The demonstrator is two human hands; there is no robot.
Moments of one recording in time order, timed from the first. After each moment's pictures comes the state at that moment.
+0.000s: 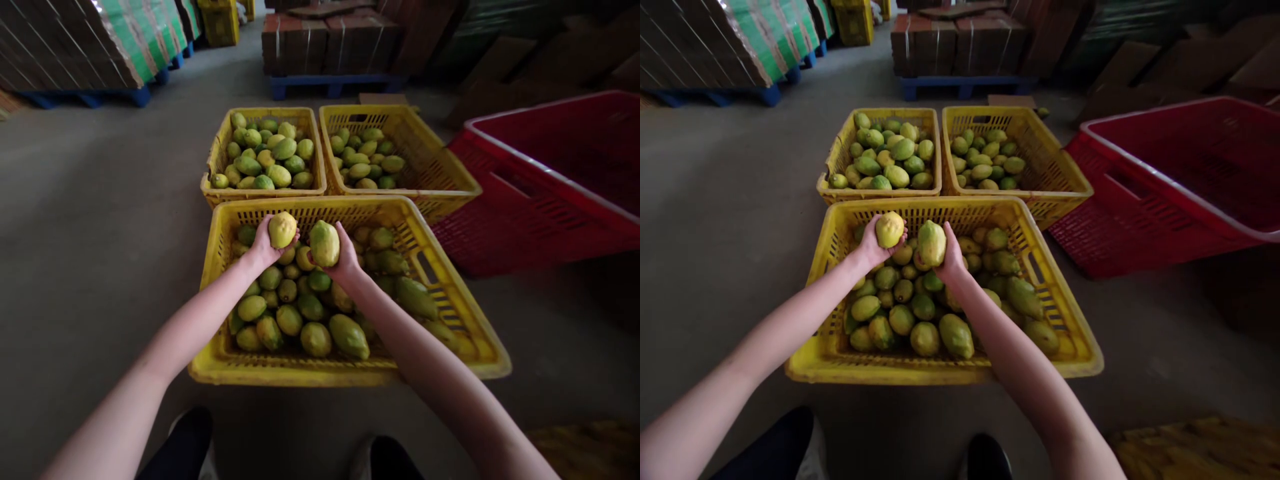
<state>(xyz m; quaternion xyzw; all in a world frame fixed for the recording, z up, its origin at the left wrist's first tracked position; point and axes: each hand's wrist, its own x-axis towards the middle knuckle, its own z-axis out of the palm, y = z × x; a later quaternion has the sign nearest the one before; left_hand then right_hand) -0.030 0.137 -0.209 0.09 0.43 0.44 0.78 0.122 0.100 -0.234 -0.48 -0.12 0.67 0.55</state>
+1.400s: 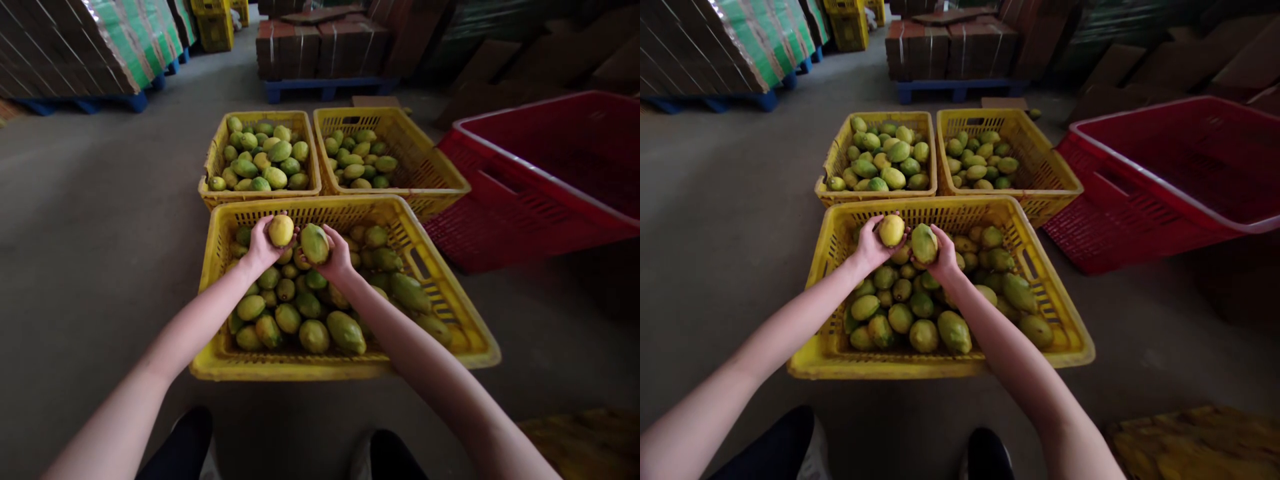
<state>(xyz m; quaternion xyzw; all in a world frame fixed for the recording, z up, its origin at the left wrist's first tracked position) -0.030 0.128 -0.213 0.10 0.37 0.48 0.79 0.119 0.091 -0.226 -0.43 -0.10 0.72 0.53</state>
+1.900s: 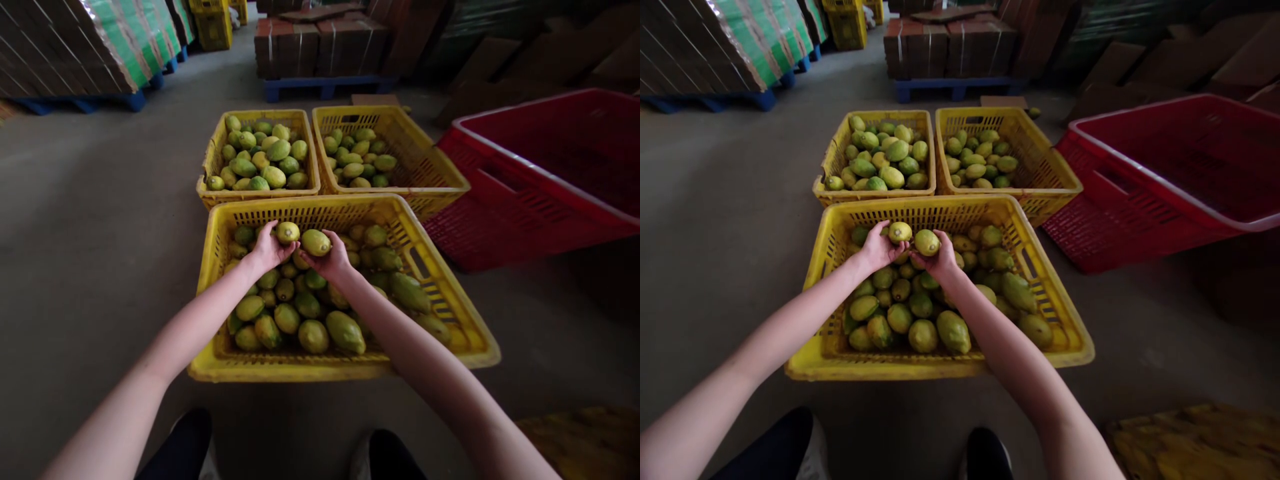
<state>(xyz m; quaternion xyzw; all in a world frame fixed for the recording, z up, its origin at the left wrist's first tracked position) -0.025 0.127 -0.208 0.04 0.42 0.36 0.83 0.121 0.097 -0.229 -0.47 0.01 0.72 0.50</state>
